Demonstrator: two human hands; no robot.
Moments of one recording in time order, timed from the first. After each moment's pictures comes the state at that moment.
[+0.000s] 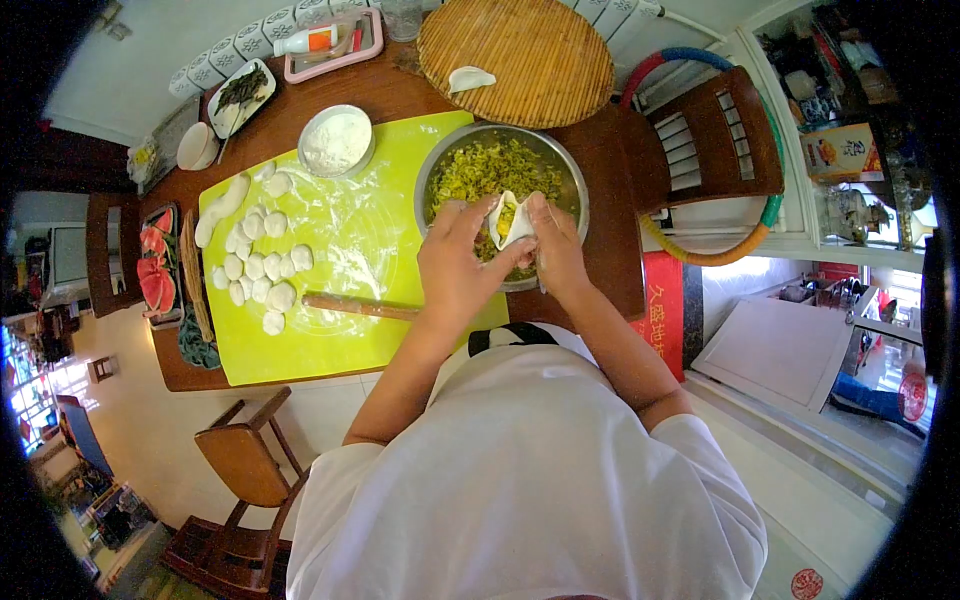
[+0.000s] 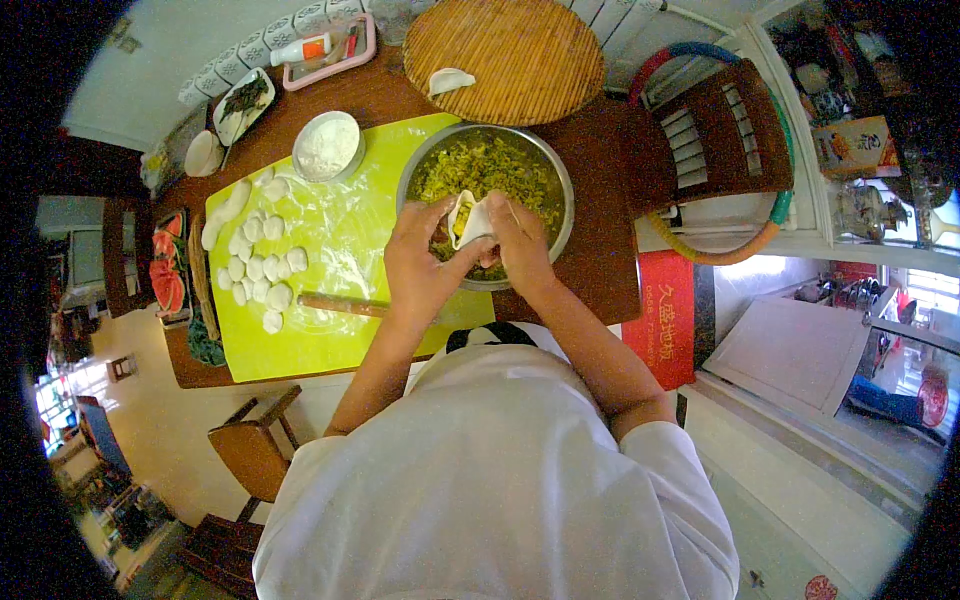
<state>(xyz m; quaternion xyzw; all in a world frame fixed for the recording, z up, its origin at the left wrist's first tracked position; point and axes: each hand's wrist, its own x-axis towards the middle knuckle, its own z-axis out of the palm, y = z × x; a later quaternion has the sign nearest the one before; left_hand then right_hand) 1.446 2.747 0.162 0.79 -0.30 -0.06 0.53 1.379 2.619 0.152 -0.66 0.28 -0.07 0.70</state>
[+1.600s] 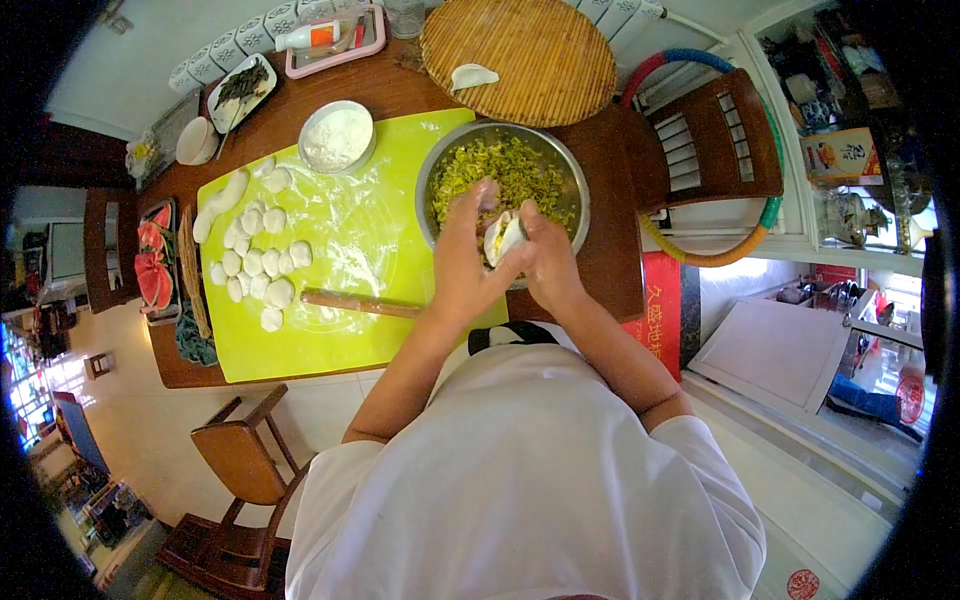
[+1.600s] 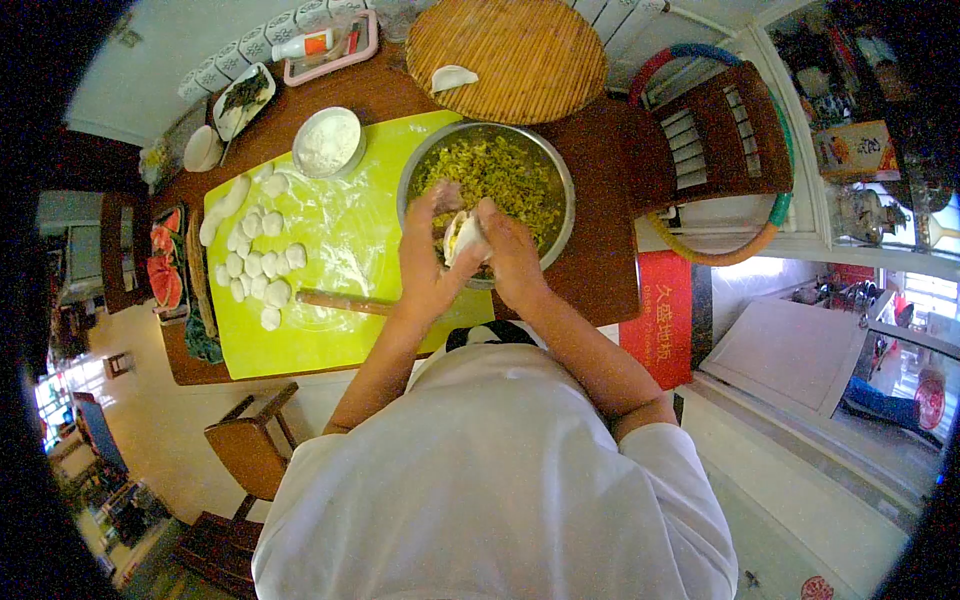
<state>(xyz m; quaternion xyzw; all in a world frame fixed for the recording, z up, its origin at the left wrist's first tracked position) 1.443 2.742 0.156 0.70 -0.31 -0.05 0.64 1.375 2.635 0.137 -0.62 0.24 -0.09 0.74</state>
